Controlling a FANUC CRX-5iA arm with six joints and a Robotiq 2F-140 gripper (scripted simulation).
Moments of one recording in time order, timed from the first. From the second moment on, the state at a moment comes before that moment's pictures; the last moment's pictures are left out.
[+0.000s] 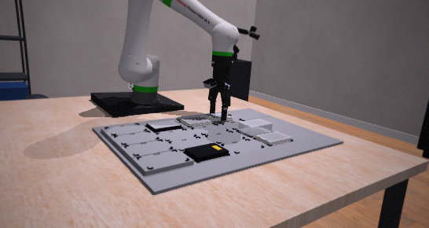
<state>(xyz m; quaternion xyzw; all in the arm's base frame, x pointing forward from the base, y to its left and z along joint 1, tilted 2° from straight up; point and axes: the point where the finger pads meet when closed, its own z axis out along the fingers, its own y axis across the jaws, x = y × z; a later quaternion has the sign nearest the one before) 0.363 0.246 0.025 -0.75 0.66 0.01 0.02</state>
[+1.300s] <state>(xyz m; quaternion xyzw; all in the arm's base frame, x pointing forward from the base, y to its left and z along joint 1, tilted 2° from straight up) 0.362 0.246 0.026 -0.75 0.66 0.01 0.02</state>
